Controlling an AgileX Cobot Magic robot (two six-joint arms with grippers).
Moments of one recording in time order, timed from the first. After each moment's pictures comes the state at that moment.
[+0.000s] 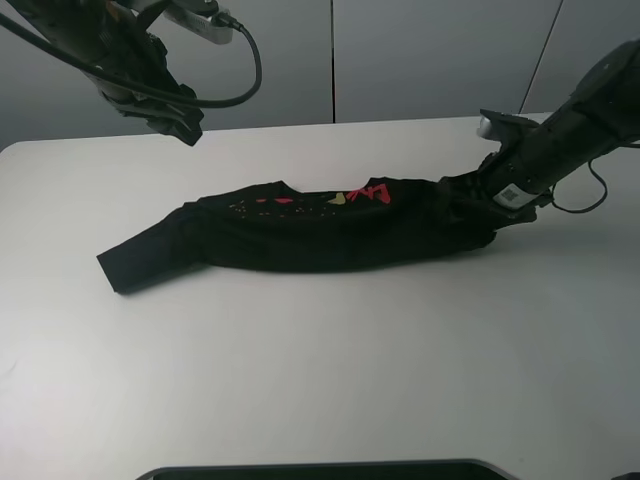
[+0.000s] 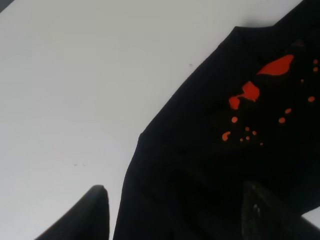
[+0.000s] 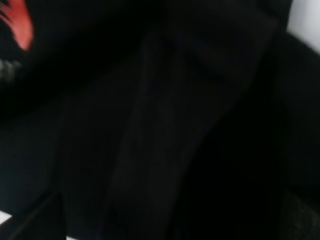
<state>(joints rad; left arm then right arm) -0.55 1.74 -1.32 0.08 0.76 0.22 0.10 1.95 -0.95 0.72 0.57 -0.67</state>
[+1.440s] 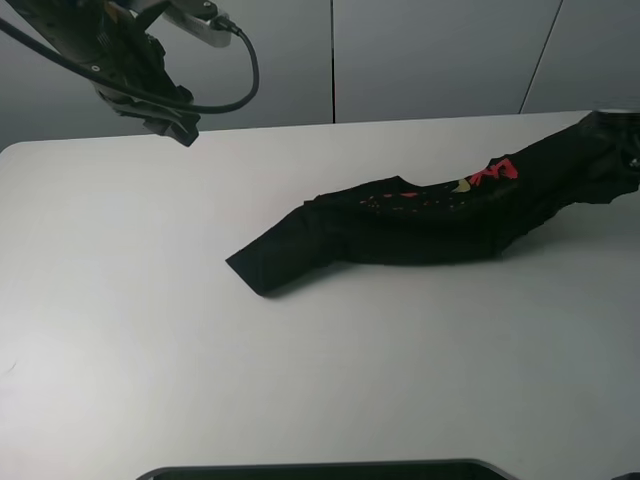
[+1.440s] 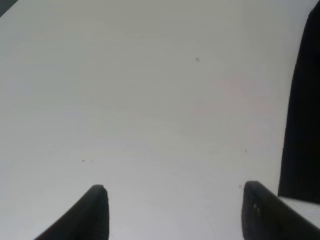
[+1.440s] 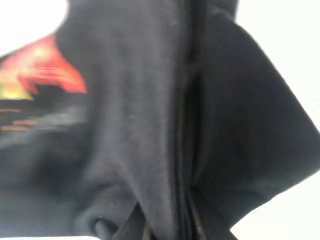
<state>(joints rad) -0.55 1.74 -1.32 0.10 0.77 0.22 -0.29 1.67 -0.95 0.55 0.73 -0.48</state>
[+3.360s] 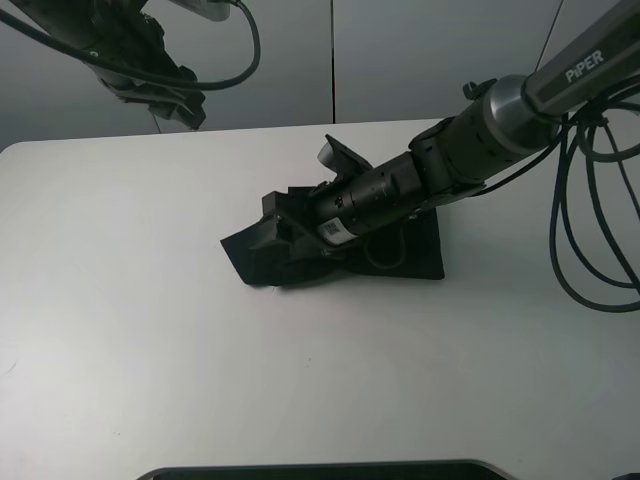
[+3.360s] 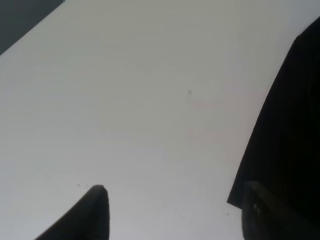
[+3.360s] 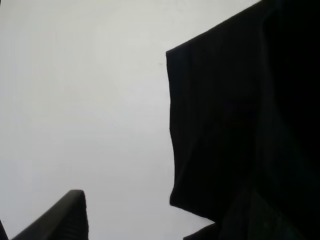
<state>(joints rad) -0.55 1.69 -1.32 0.05 0.72 0.22 0.57 2.12 -1.01 1.74 0.66 -1.20</state>
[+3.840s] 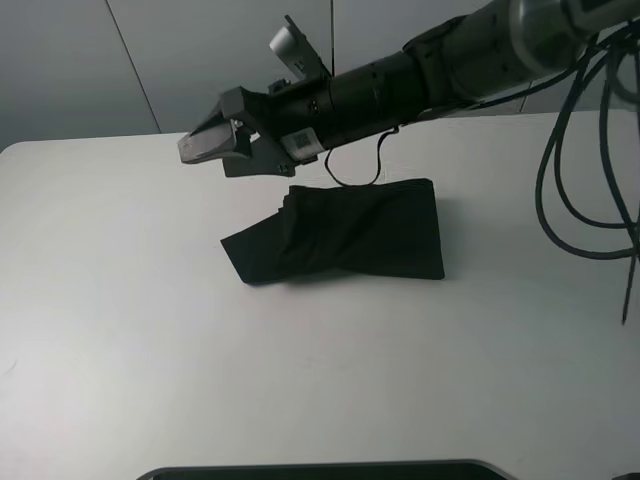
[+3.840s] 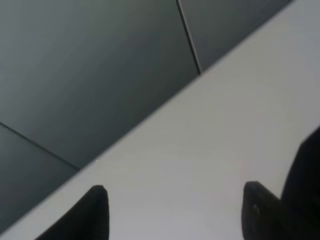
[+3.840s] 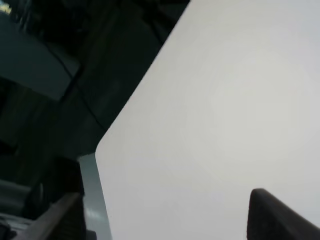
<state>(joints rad) -0.55 1.34 -1.36 0.11 0.71 0.22 0.57 1.98 -1.22 1.60 0.91 -1.21</state>
